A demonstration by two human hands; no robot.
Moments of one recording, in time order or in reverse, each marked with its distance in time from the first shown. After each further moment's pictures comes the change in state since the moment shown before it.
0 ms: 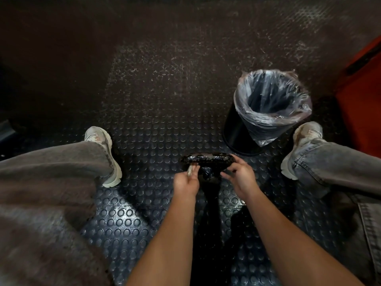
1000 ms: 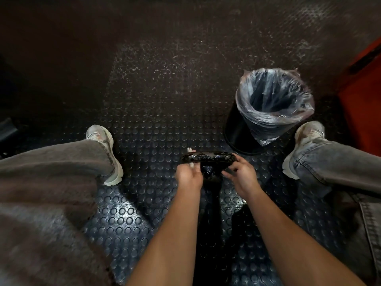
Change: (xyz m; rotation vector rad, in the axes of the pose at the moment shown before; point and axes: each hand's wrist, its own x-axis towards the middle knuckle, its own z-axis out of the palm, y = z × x) left_hand -0.006 -0.001 0.017 -0.128 -0.158 0.005; right_hand 0.003 0.002 -0.001 0.010 0.004 0.005
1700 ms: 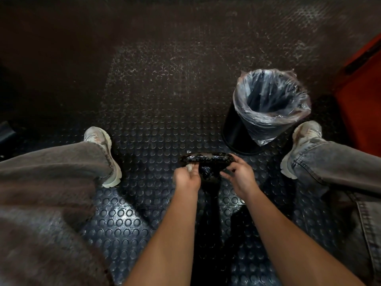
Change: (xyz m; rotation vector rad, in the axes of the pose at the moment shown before) left_hand -0.001 0.006 -0.001 -0.126 0.102 -0.068; right_hand -0.001 -0.001 0.000 0.000 0.002 -0.001
